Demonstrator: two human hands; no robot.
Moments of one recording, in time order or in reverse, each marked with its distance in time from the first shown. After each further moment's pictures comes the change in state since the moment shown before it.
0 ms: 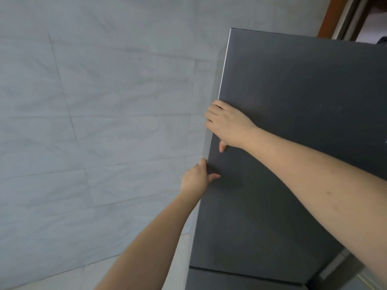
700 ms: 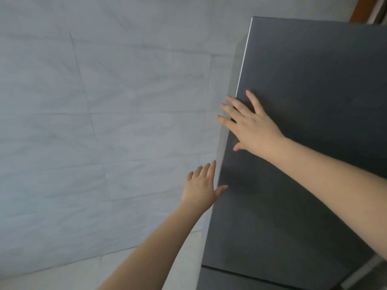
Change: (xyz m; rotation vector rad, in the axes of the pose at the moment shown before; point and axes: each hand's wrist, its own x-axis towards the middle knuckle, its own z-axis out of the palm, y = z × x) left_hand -0.043 -0.024 -0.017 0.284 0.014 0.157; right_hand -0.020 -0.017 0.012 0.075 0.036 0.208
